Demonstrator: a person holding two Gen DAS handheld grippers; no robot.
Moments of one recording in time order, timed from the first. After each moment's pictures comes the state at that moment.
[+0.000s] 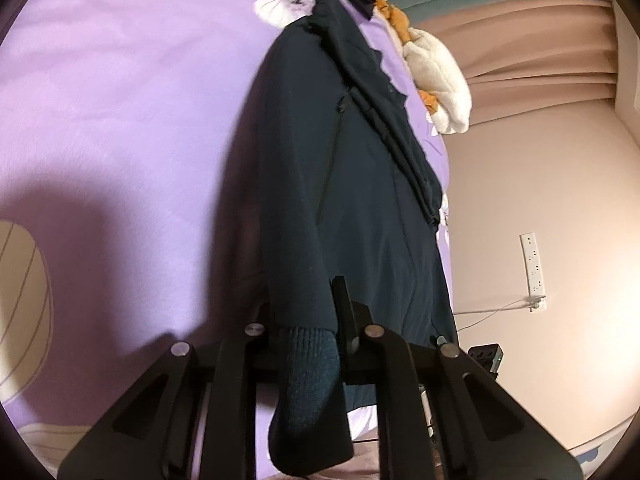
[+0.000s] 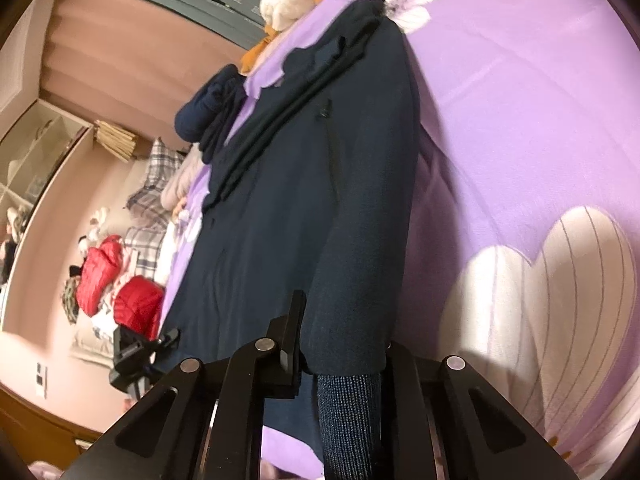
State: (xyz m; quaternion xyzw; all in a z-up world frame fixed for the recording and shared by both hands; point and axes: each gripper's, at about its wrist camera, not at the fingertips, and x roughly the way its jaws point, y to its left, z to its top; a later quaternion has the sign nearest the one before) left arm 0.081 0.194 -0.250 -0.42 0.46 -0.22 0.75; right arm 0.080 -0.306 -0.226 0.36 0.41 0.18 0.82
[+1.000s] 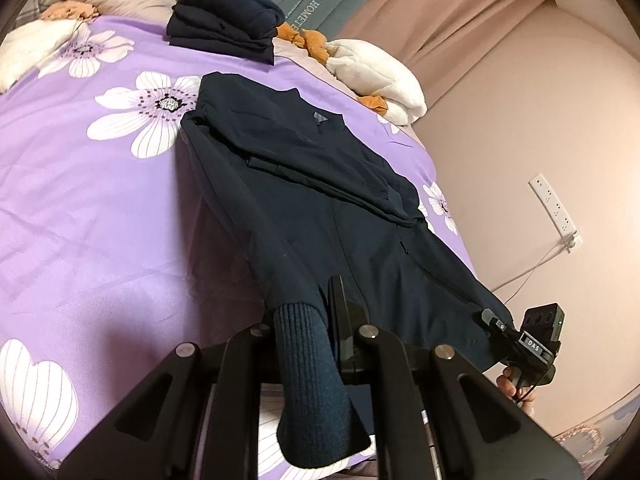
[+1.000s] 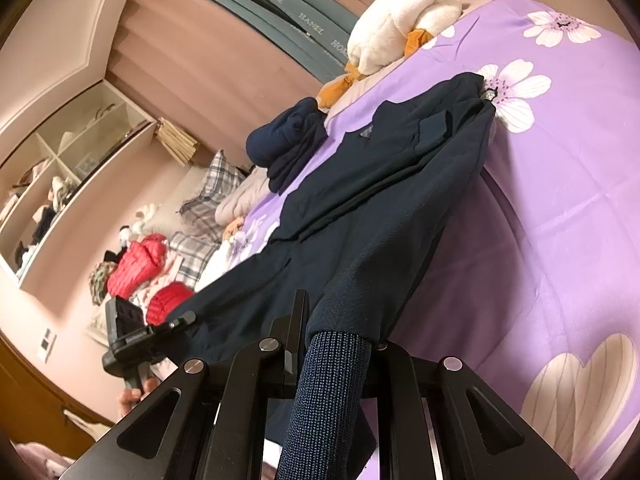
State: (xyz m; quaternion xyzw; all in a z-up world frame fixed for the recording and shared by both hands) left arm 0.096 0.137 -0.145 -0.24 0.39 -0.23 0.86; right arm 0.091 -0.284 -0.162 0.32 0.31 0.25 0.86
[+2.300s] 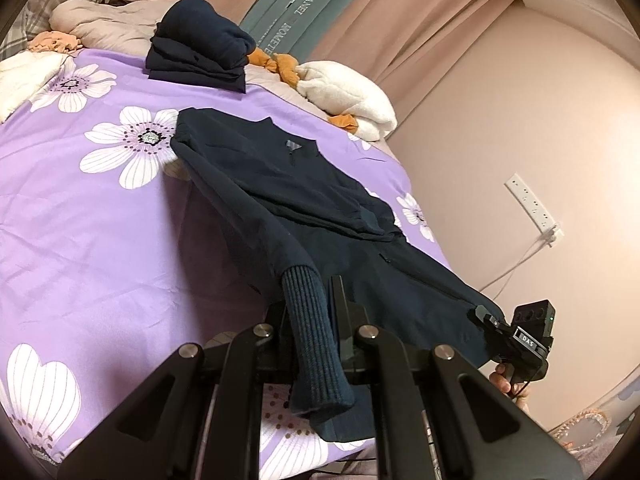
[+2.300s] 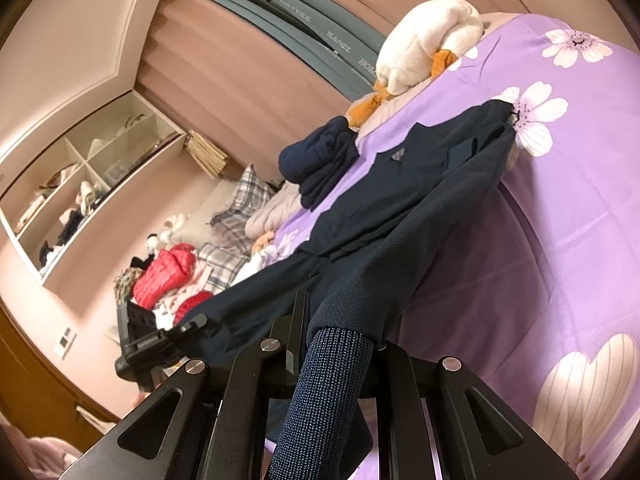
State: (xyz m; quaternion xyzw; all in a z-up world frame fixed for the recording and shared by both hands) left arm 0.072 0.141 -0.115 -0.24 0.34 -0.26 0.87; right arm 0.083 -0.291 -0.143 0.33 0.26 0.29 0.86
